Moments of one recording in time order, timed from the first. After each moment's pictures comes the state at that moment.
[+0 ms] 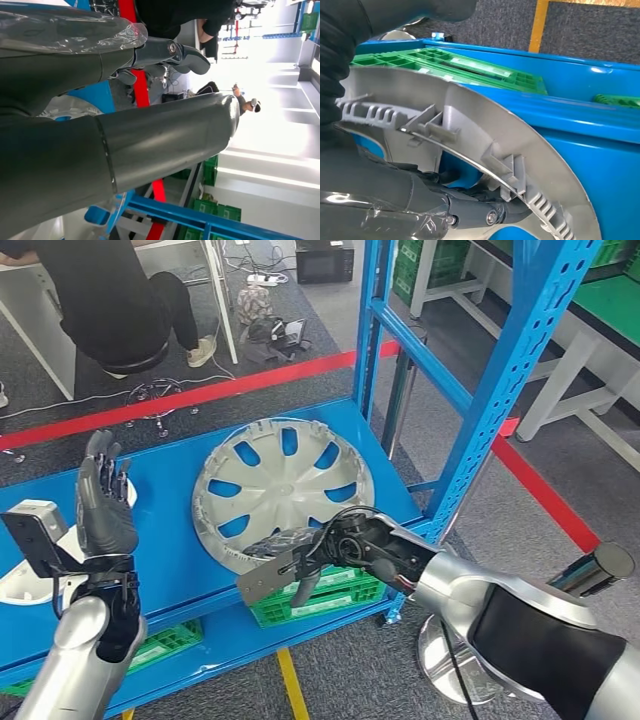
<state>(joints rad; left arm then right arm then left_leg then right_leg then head) -0.41 0.01 -0.43 -1.34 0.36 0.34 -0.34 -0.83 -0.06 1.14 -0.77 0.47 0.57 -0.05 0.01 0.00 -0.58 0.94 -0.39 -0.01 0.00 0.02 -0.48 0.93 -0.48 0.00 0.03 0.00</state>
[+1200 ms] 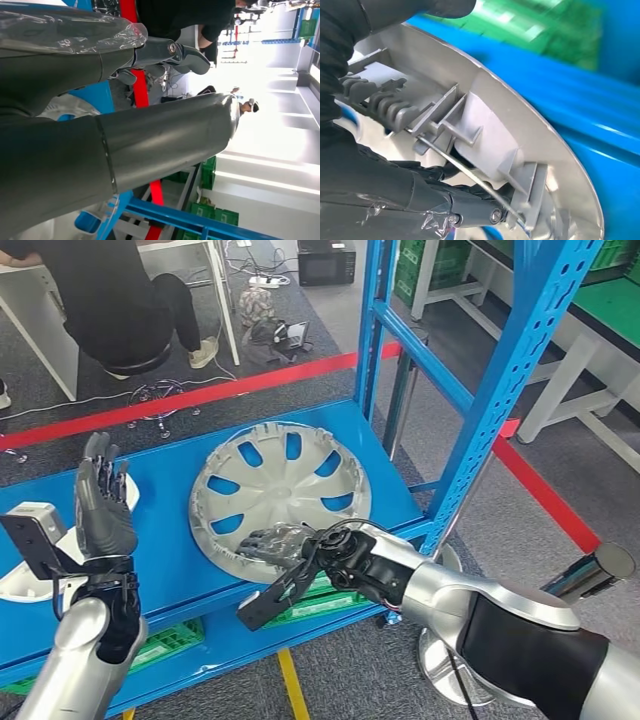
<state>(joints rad) -0.40 0.01 -0.43 -1.34 0.37 0.36 -0.35 -0.83 -0.03 1.24 -0.69 0.85 0.27 -0.11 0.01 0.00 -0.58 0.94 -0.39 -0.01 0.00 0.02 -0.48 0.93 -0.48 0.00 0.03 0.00</state>
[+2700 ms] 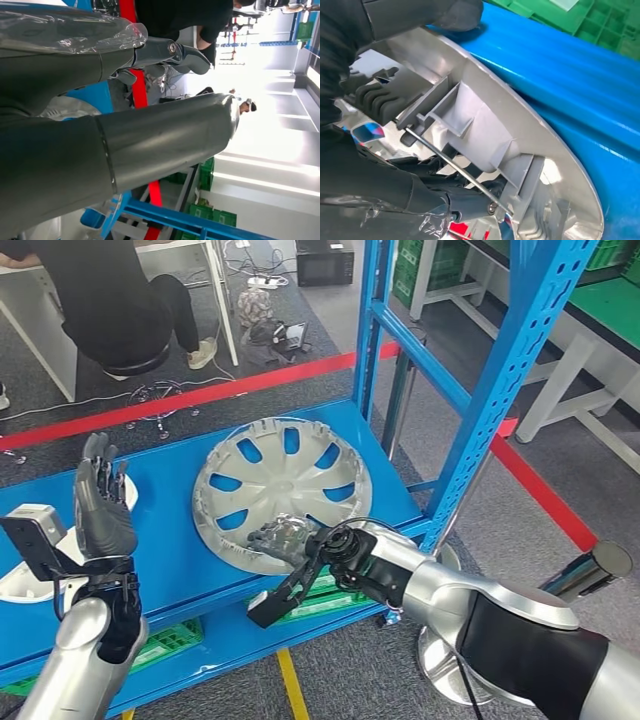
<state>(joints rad) -0.41 0.01 -0.43 -1.33 0.37 0.36 -0.37 -0.83 -0.02 1.23 -0.66 1.00 0.18 -0.15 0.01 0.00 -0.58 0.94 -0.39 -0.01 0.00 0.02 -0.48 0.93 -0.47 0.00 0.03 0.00</state>
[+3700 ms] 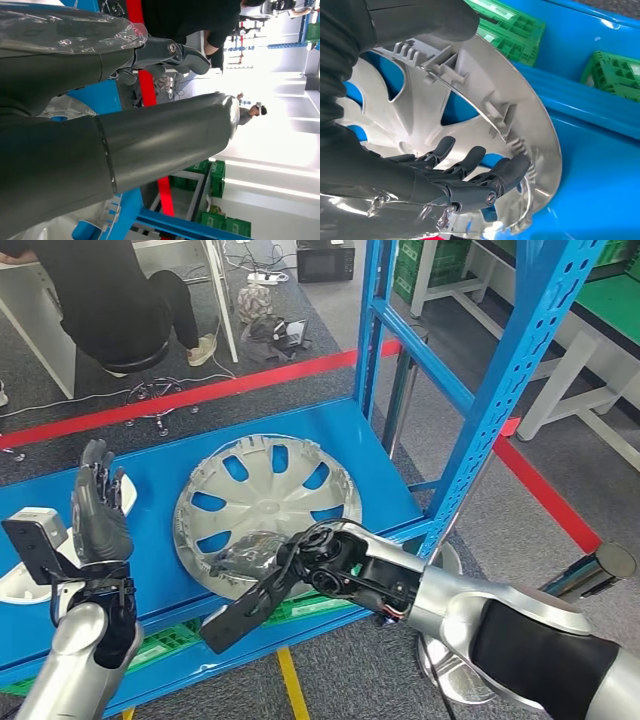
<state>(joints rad) -0.39 0.03 -0.43 -1.34 0.34 0.37 -0.35 -0.80 -0.04 1.18 -1.08 0.68 0.49 -0.03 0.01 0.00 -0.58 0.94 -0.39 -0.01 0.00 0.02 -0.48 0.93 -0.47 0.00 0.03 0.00</state>
